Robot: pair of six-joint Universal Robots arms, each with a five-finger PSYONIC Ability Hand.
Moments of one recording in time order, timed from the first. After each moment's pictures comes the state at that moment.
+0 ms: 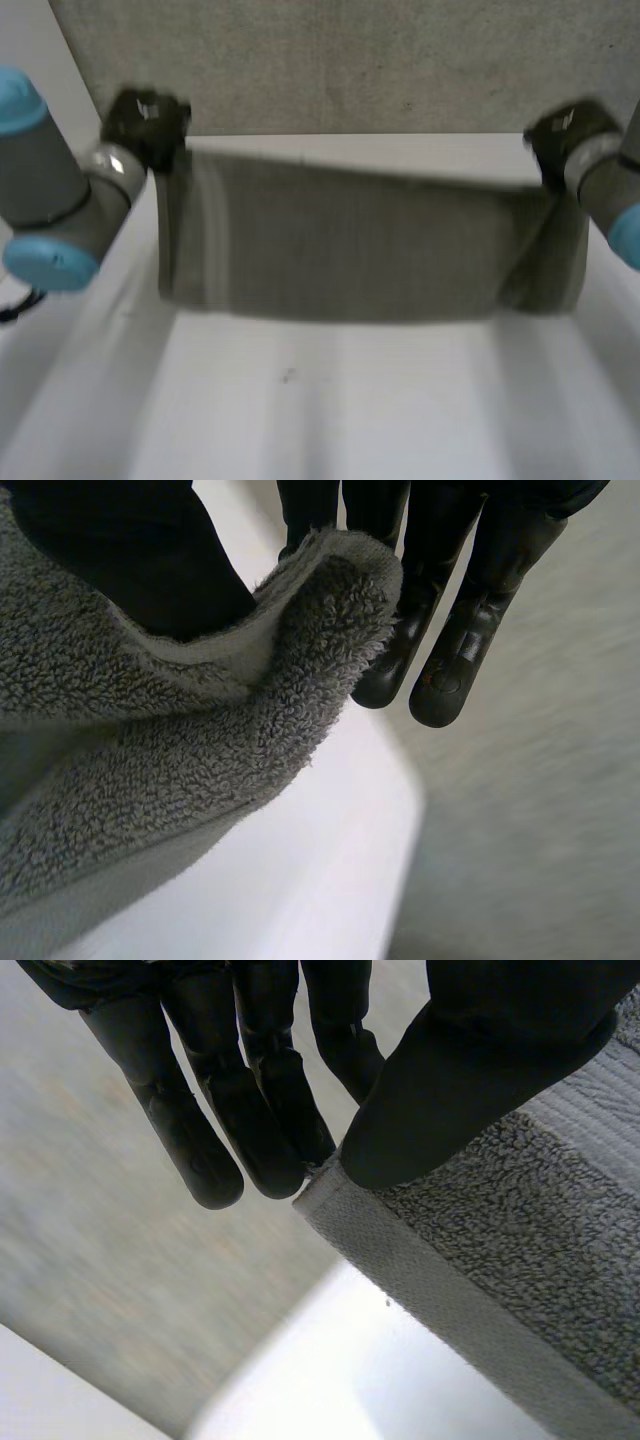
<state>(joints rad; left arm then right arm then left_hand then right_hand) 4.41 -2.06 -1.18 3.27 -1.50 3.63 1.83 -1.05 1.01 0.27 1.67 2.39 1.16 1.22 1.22 1.22 1.03 0.96 1.17 1.18 1.19 0.97</state>
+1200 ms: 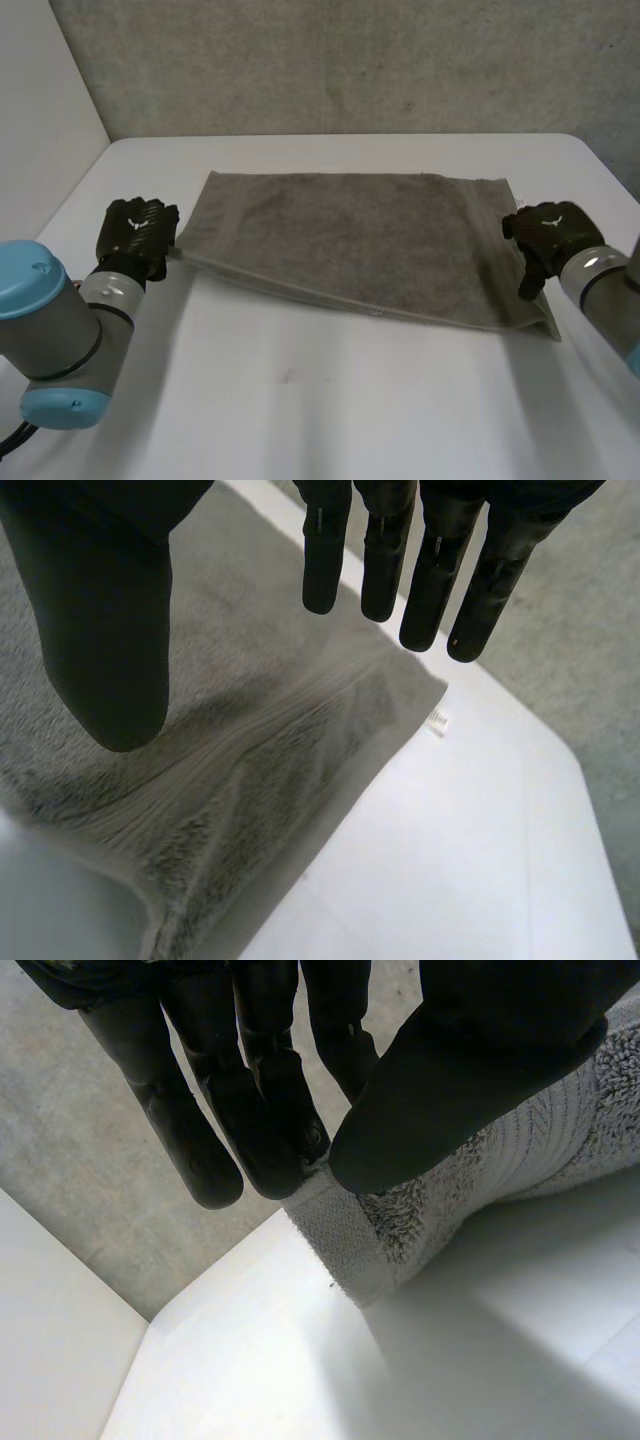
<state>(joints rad) 4.44 -1.96 -1.85 3.76 -1.57 3.54 1.75 -1.20 1.60 -0.04 1.49 2.66 1.16 1.22 1.22 1.22 1.03 0.37 0.43 0.42 0.40 0.23</state>
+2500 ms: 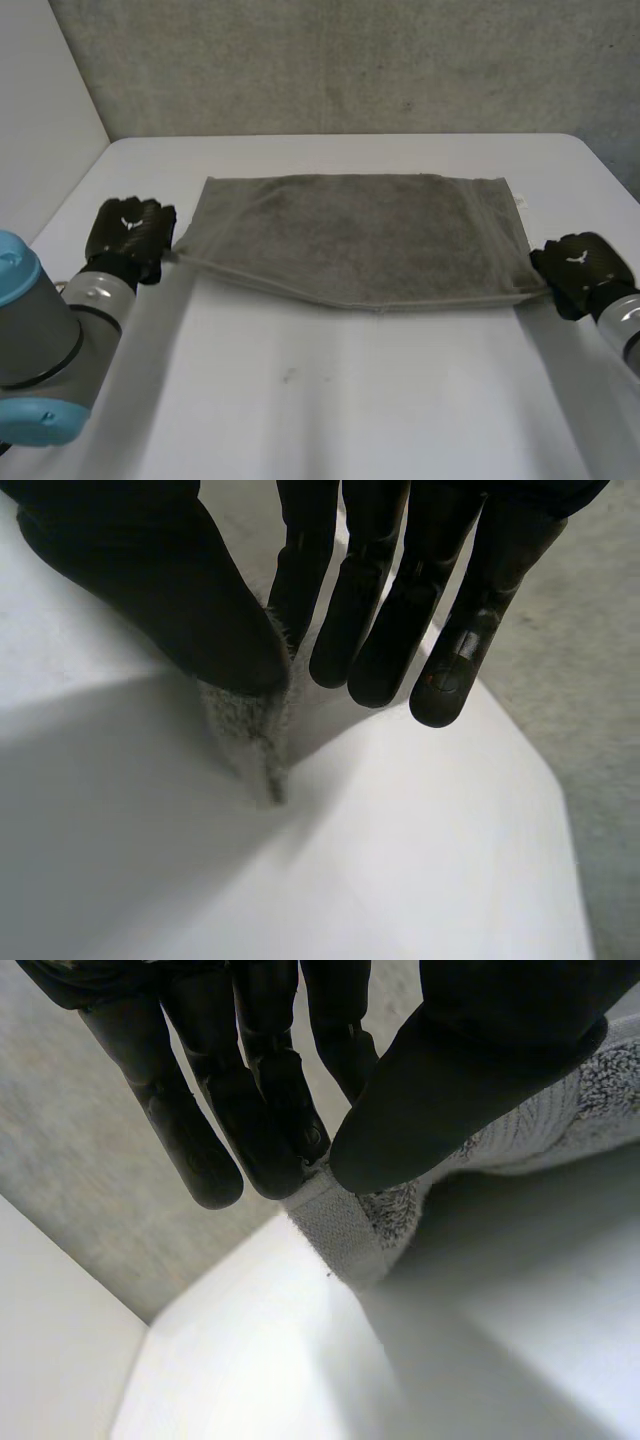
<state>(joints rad) 4.43 -1.83 -1.87 3.62 -1.57 3.54 1.51 -1.26 1.93 -0.35 1.20 2.43 1.16 1.22 1.22 1.22 1.03 0.97 1.17 1.18 1.19 0.97</state>
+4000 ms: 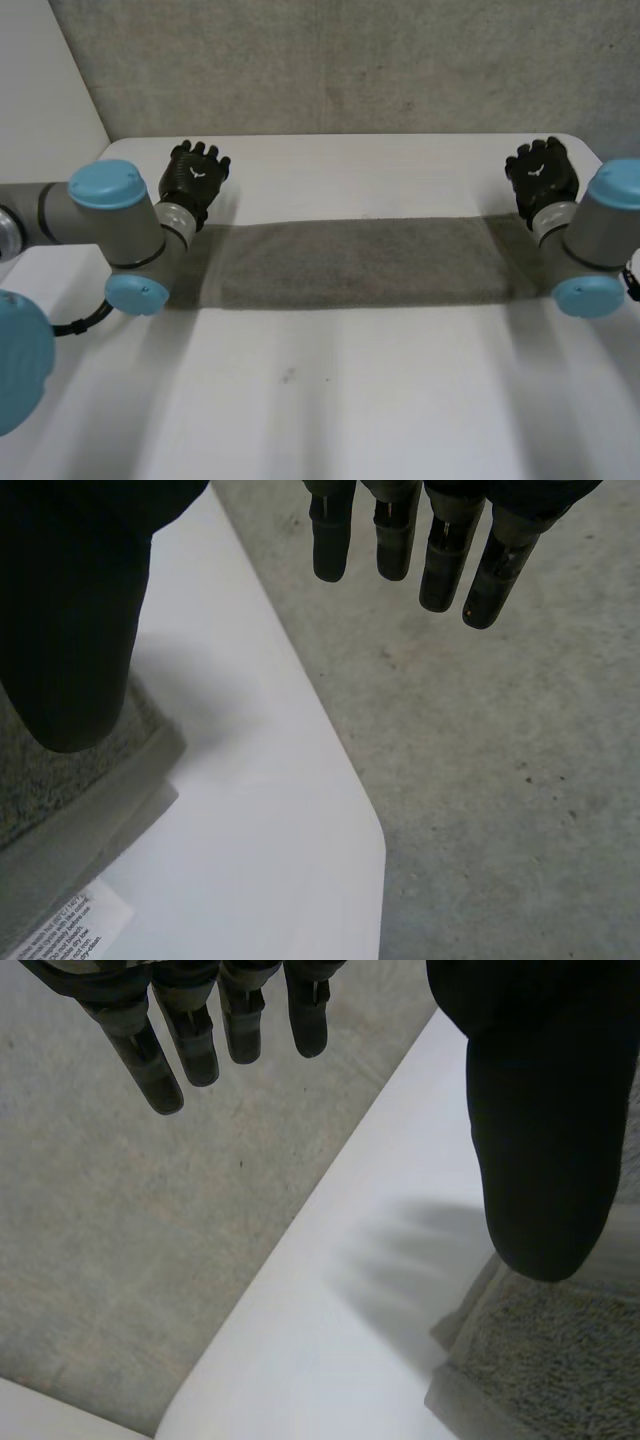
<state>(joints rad) 4.38 -2.49 -0.98 3.42 -1.53 3.80 1.74 -0.71 1.10 -0.37 1.55 2.32 0.19 0.18 0.18 0.18 0.04 0.20 0.22 0.21 0.23 0.06</state>
